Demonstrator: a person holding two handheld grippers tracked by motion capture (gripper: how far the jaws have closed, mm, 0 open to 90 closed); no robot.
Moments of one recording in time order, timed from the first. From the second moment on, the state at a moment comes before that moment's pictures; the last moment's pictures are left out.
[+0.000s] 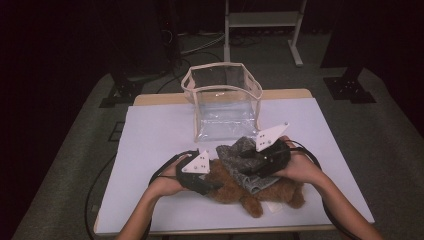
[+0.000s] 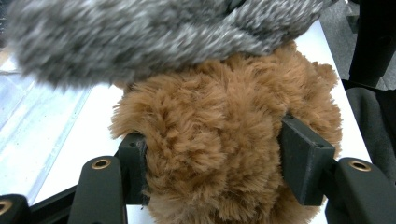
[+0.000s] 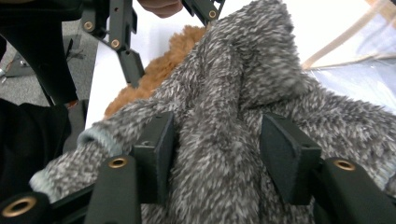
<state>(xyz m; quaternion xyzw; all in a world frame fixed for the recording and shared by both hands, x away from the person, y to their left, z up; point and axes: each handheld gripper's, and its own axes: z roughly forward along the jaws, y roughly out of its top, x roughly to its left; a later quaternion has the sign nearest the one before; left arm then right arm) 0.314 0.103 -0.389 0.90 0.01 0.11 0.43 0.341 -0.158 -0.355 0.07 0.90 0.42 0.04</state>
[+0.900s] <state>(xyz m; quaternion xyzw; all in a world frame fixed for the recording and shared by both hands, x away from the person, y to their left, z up) 0.315 0.105 -0.390 0.89 0.02 0.11 0.44 0.338 -0.144 -0.348 0.07 0.90 0.44 0.04</state>
